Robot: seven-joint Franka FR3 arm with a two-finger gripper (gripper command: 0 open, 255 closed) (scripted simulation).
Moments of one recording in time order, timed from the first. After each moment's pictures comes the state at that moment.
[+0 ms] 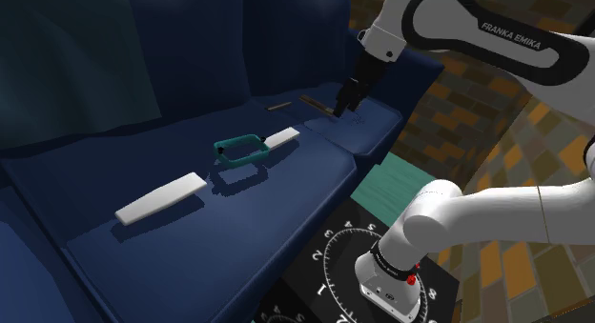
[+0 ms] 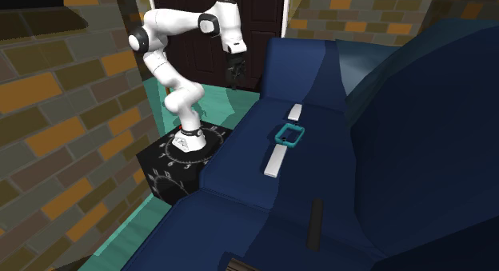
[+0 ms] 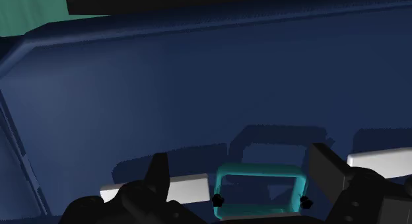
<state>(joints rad) -0.01 -0.79 0.05 -2.34 0.08 1.65 -0.04</state>
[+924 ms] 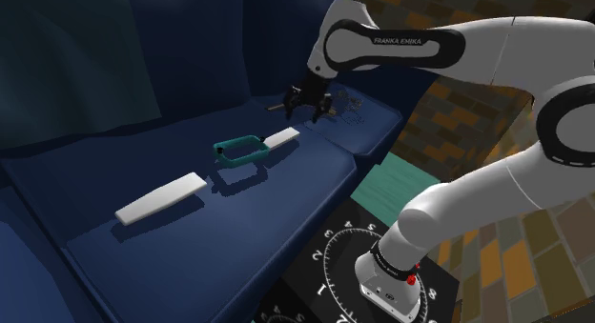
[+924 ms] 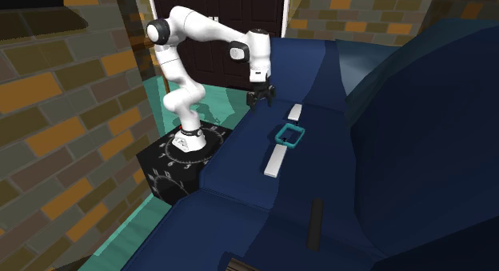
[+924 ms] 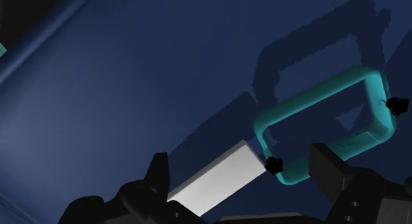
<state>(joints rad) -0.17 -0.40 0.21 -2.29 0.11 1.96 0.49</state>
